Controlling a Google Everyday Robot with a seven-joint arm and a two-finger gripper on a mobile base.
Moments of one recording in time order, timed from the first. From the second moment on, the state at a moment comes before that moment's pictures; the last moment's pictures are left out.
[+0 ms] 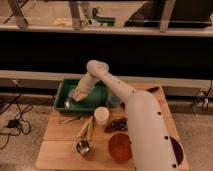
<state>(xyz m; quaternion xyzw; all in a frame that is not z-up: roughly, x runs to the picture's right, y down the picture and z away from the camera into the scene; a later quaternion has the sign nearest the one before) -0.167 0.052 0.891 -0.30 -0.39 -0.16 0.85</state>
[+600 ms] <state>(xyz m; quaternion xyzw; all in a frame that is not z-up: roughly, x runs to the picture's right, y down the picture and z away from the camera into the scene) -0.118 0.067 0.868 -0.29 -0.38 -0.14 0.87</state>
